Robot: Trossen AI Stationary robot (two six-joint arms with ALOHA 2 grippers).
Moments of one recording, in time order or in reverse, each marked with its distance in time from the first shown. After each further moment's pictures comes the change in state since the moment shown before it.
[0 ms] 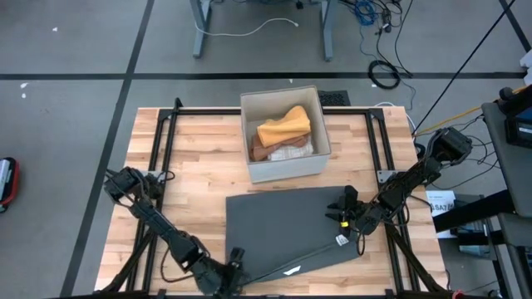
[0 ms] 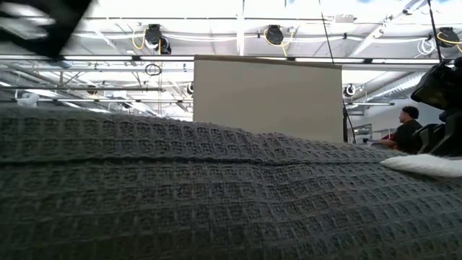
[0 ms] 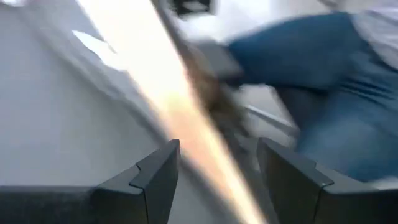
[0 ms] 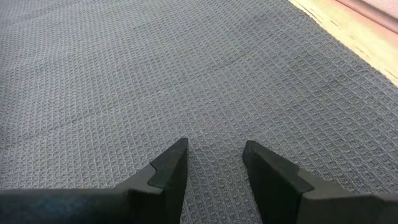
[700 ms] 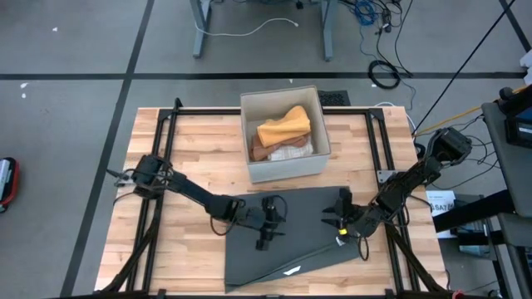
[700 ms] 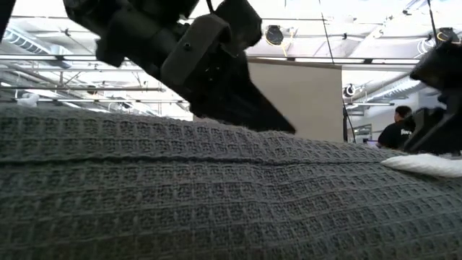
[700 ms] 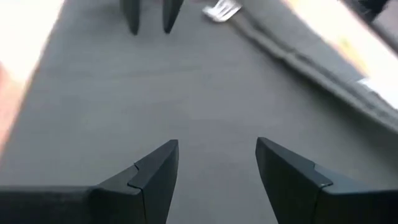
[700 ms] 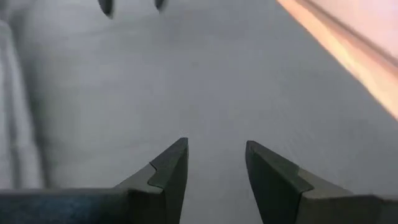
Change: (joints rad) left arm 0.494 0.084 0.000 0.136 0.111 0.198; right arm 0.002 0.000 0.058 0.059 -0.009 -0.177
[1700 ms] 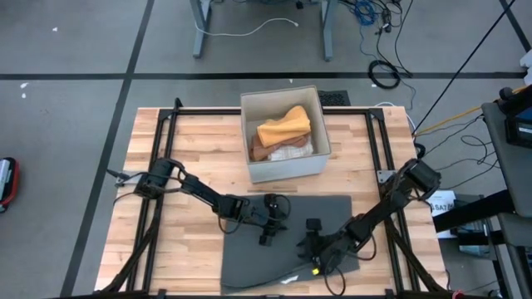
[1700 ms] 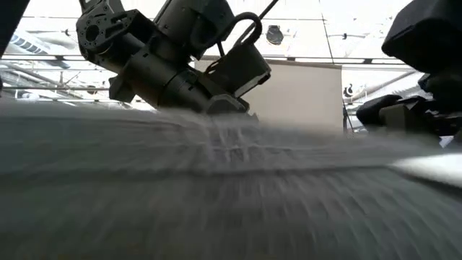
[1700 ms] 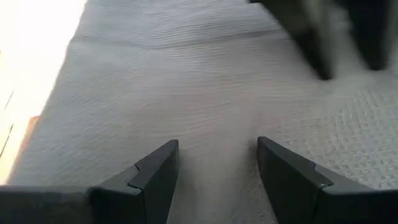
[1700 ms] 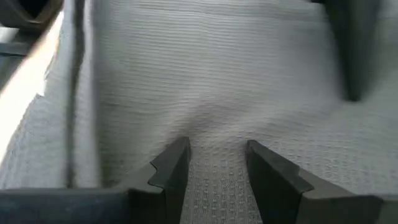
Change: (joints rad) left arm 0.051 0.131 0.000 0.115 -0.010 0.101; right arm -0.029 0.536 0.523 -0.003 -0.233 -0.282
